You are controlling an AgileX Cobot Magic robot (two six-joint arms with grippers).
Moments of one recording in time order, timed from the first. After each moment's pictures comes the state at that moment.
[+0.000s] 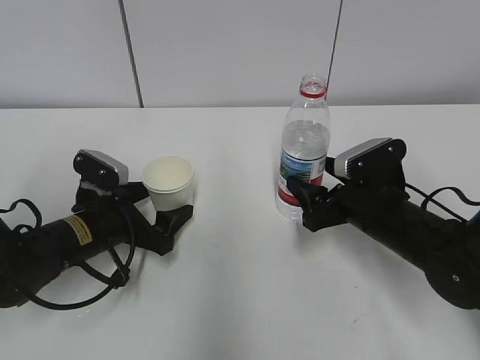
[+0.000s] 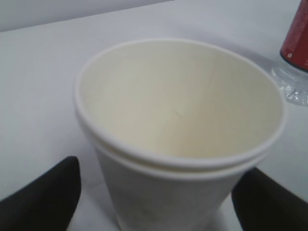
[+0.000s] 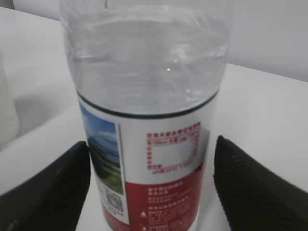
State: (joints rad) left arm -0.29 2.18 -0.68 0.43 -1.14 -0.16; right arm 0.24 2.08 -0.65 -0.24 -1.14 -0.03
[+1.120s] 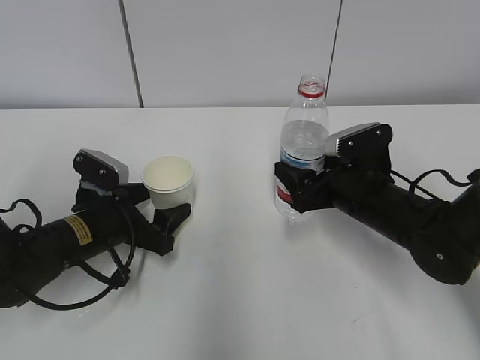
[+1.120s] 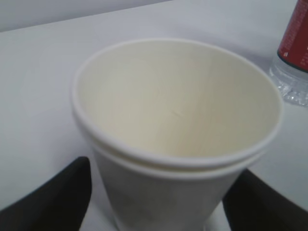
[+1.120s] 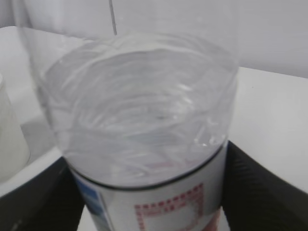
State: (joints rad) left arm -0.29 2.18 -0.68 0.43 -1.14 -0.16; right arm 0.24 2.10 -0.76 -0.31 -1.07 0.11
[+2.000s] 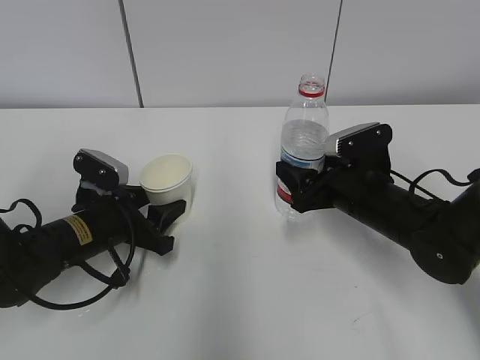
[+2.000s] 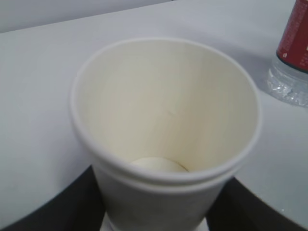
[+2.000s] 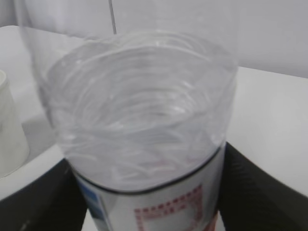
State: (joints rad) left arm -0.29 2.18 -0.68 0.43 -1.14 -0.16; right arm 0.24 2.10 -0.76 -0.31 -1.06 0.11
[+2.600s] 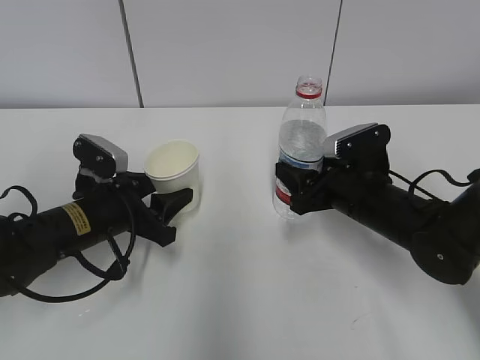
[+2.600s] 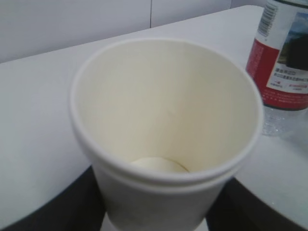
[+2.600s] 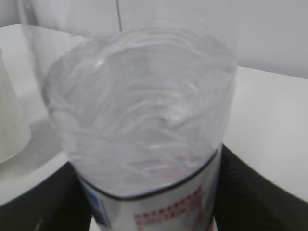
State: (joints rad) left arm -0.29 2.11 -0.68 0.52 -1.14 -0.20; right arm 0.24 2.10 -0.76 -0.33 -1.07 0.11
